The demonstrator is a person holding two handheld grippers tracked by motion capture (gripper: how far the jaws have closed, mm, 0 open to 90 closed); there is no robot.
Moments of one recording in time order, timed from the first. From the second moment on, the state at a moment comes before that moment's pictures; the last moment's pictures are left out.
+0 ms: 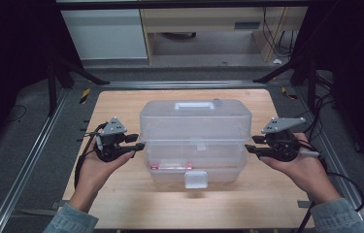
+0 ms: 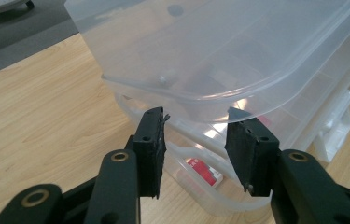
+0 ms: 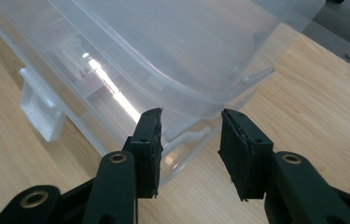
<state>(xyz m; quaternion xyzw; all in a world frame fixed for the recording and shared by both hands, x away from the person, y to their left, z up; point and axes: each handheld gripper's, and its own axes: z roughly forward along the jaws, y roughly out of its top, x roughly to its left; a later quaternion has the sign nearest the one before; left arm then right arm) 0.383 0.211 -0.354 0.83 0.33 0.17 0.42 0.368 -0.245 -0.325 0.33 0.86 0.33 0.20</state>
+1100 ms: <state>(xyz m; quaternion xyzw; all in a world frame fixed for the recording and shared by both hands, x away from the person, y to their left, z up) 0.375 0.237 -0.370 0.82 0.36 0.16 0.42 0.346 -0.264 -0.337 0.35 0.86 0.32 0.20</state>
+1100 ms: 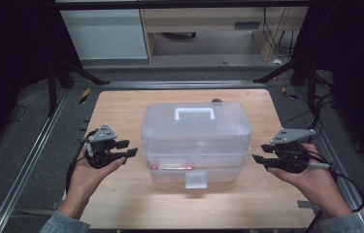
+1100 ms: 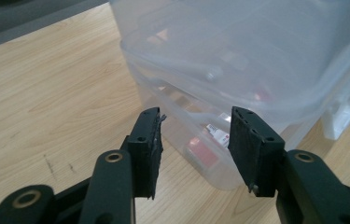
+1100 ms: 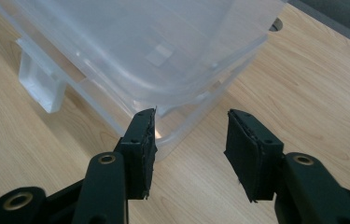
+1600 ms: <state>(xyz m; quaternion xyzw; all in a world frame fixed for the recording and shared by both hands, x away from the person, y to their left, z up) 0.379 0.262 -0.380 0.81 0.39 0.18 0.40 0.345 -0.278 -0.342 0.38 0.84 0.32 0.23</state>
